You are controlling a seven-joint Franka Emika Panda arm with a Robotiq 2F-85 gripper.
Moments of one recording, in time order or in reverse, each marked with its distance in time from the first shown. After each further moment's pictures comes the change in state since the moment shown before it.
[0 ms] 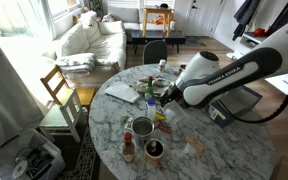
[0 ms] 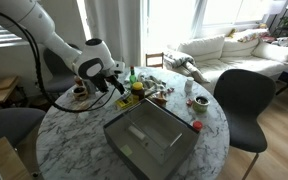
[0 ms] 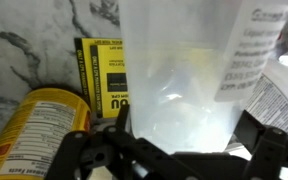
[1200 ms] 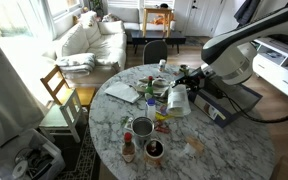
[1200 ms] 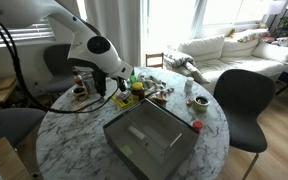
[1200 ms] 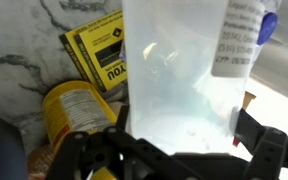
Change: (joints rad) arm -0.514 -0.155 0.438 -0.074 0.869 -0.035 -0.540
